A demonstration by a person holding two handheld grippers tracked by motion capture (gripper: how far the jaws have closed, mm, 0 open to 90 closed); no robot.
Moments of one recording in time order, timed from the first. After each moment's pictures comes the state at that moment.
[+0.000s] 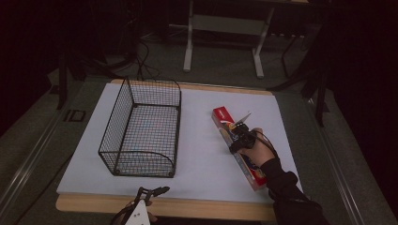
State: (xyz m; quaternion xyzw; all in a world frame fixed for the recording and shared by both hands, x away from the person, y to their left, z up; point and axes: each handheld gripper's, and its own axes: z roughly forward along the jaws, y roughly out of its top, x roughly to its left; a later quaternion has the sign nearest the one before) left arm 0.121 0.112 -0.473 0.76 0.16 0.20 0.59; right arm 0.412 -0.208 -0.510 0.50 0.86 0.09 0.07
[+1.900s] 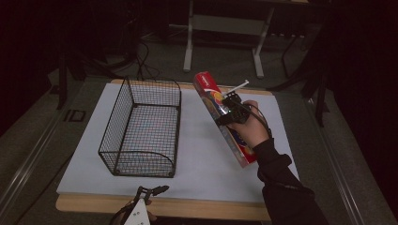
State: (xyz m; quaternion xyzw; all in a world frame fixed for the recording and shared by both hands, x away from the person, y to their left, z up) left arm 0.123 0.113 -0.474 0.76 0.16 0.21 0.59; right arm 0.413 -0.151 -0.387 0.46 0.85 0.22 0.12
